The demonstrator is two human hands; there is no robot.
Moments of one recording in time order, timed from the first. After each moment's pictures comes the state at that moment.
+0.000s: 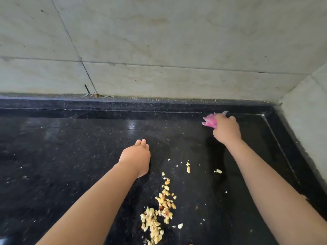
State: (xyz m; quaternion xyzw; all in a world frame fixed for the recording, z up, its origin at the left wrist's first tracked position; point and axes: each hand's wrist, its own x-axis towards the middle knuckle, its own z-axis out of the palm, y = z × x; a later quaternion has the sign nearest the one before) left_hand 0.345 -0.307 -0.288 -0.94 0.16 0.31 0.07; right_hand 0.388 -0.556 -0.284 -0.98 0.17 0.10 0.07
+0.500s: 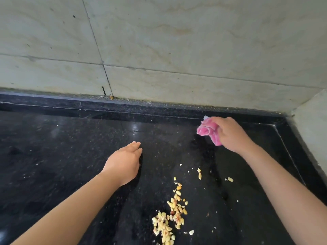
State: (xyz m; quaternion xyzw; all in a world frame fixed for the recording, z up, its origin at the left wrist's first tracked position) left_hand 0.334 -0.240 -0.286 -0.96 0.16 0.22 -0.02; right_hand 0.387 -0.525 -0.255 -0.98 -0.06 0.09 0.17
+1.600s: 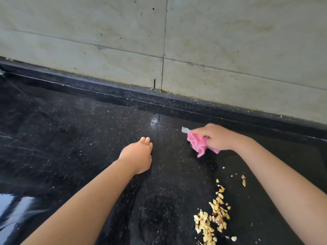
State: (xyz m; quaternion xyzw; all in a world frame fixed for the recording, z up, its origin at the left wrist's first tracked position) left_hand 0.332 -0.169 -0.277 -0.95 0.08 0.31 0.02; right_hand 0.407 -0.389 -0.262 -0.91 -0.19 0.34 0.14
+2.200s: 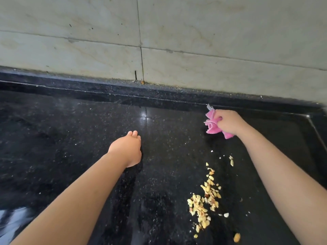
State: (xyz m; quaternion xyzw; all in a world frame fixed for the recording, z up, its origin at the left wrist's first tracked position) left_hand 0.334 -0.173 -0.281 -0.94 0.07 0.33 0.05; right_hand 0.404 -0.448 -0.281 -0.97 0.03 0.20 0.13
